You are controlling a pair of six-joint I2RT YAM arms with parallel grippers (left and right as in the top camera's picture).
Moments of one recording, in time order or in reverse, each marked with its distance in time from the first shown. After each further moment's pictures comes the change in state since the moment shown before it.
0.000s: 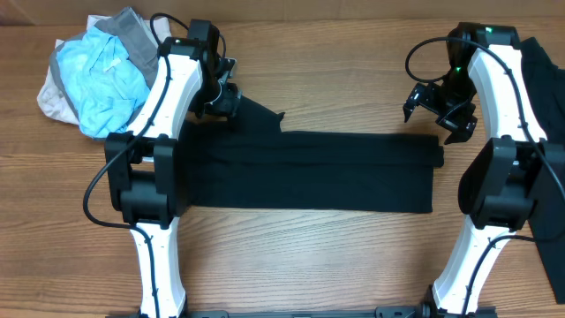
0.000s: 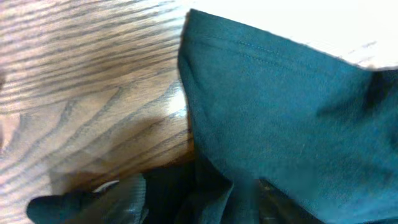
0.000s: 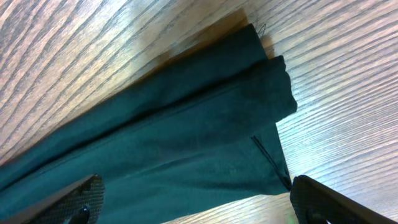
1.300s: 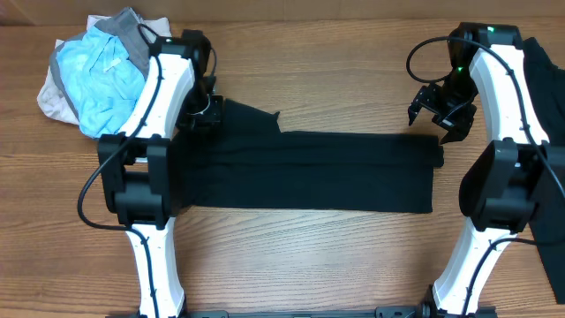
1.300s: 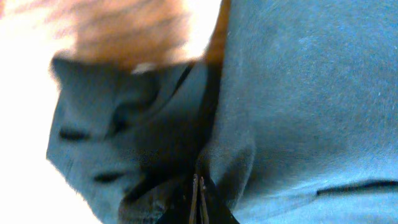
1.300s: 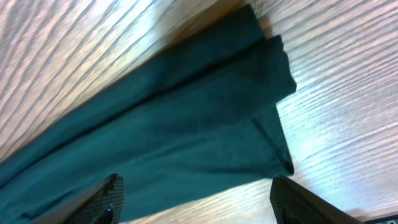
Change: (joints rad) left arm 0.040 -0.023 -0.004 -0.251 -0.081 -0.205; right arm 0.000 -0.031 0.000 -0.037 -0.025 0.024
